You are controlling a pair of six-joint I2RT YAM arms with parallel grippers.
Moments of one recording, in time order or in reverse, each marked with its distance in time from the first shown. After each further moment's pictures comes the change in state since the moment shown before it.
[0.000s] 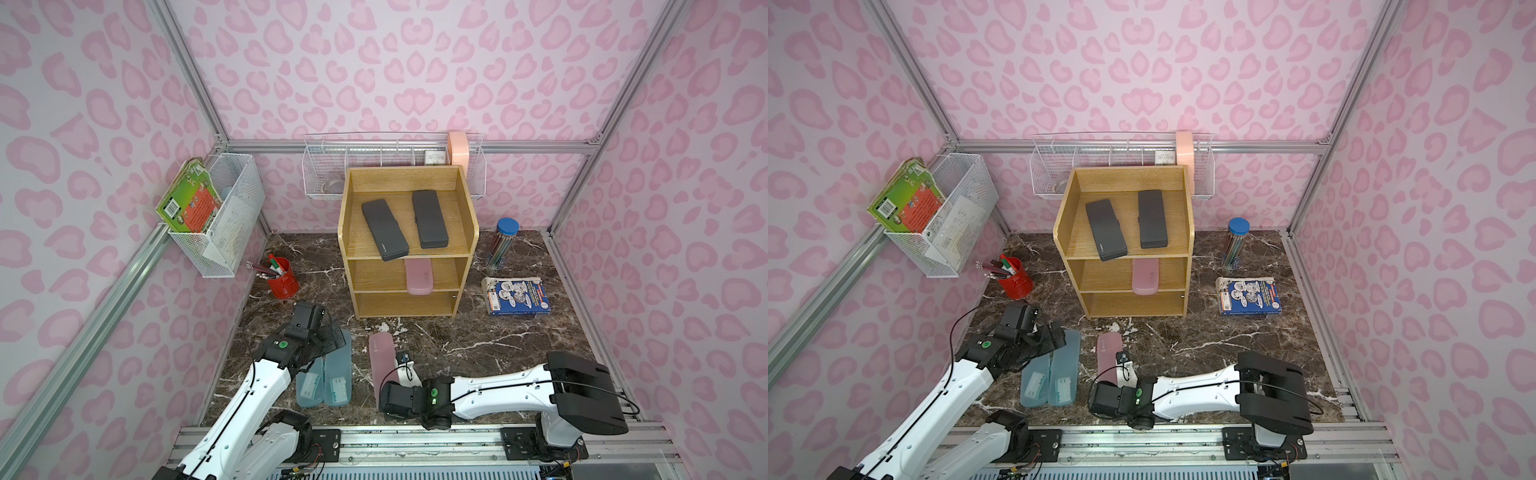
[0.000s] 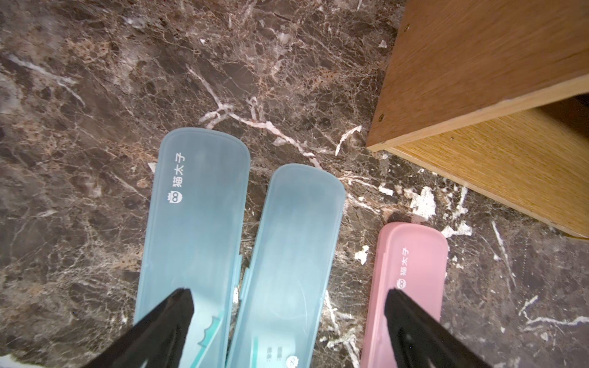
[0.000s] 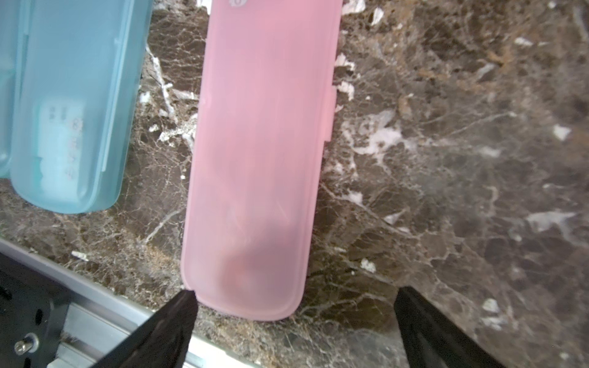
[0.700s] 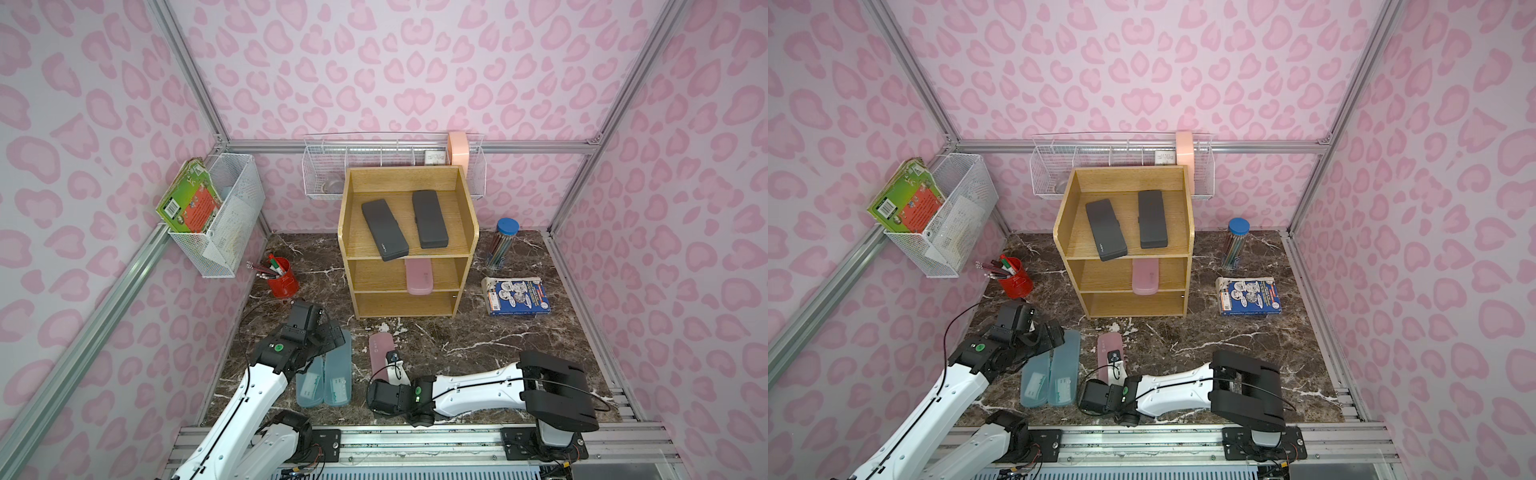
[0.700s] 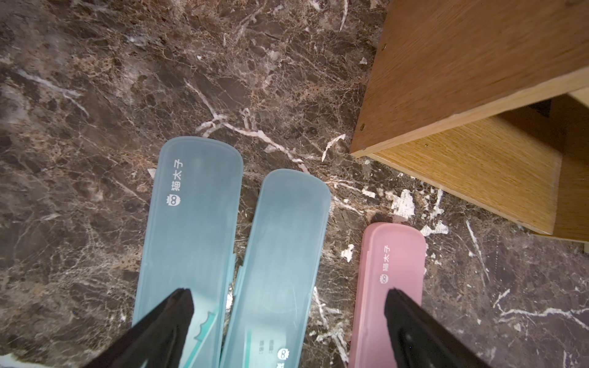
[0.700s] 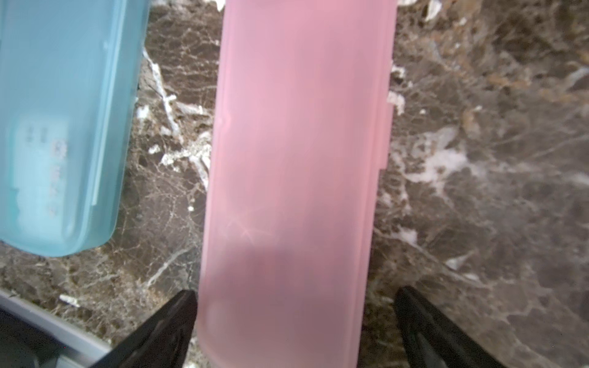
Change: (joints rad) left arm -0.005 -0.035 0.030 -0.023 -0.004 -0.006; right arm -0.029 0.140 0.077 0.061 -0.011 -0.021
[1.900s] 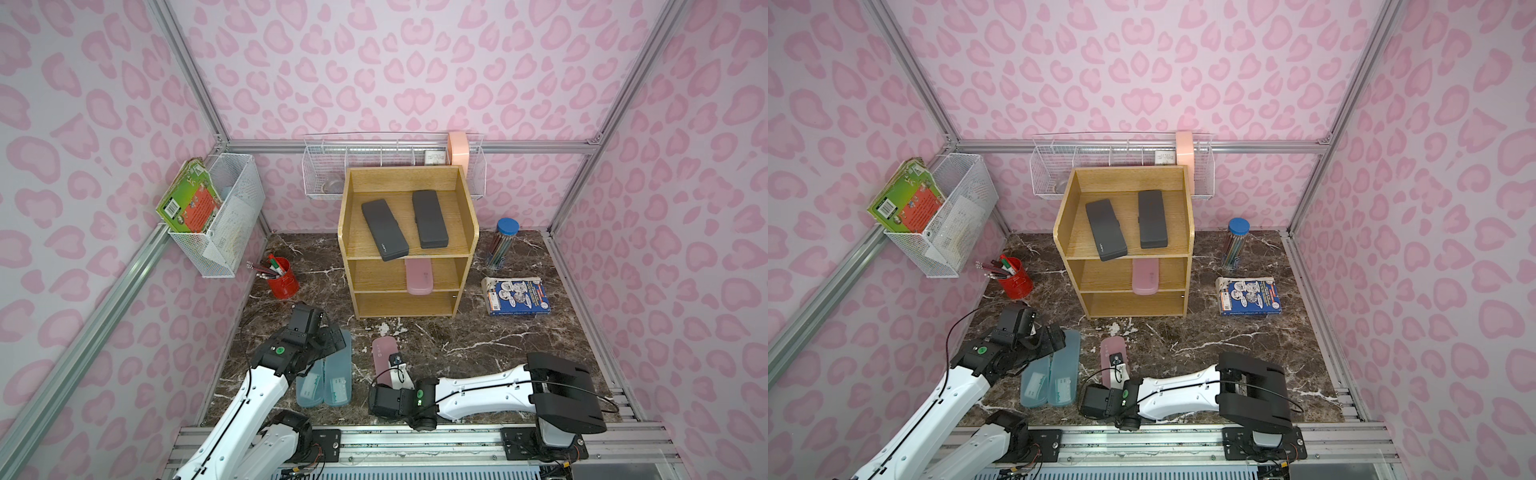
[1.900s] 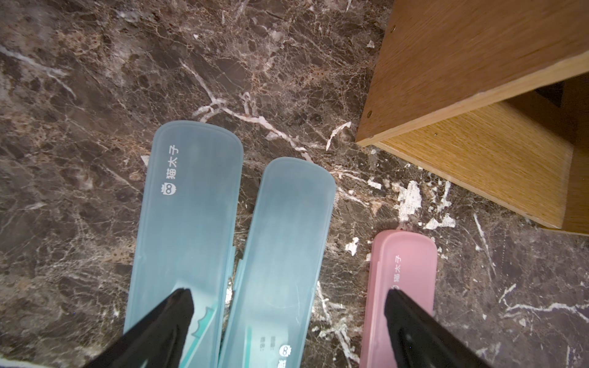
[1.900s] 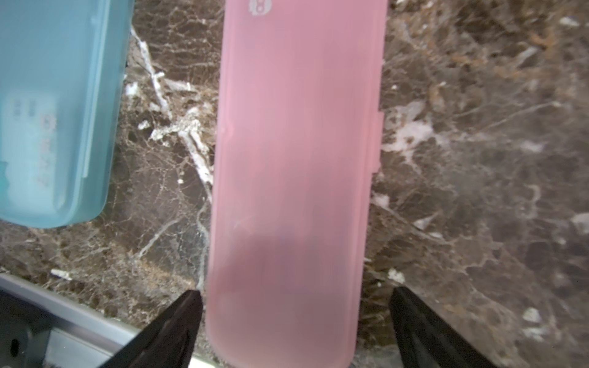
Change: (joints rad) left arm -0.003 -0.011 -0.040 0.010 0.015 -0.011; right arm 0.027 -0.025 0.028 -0.114 -0.001 0.016
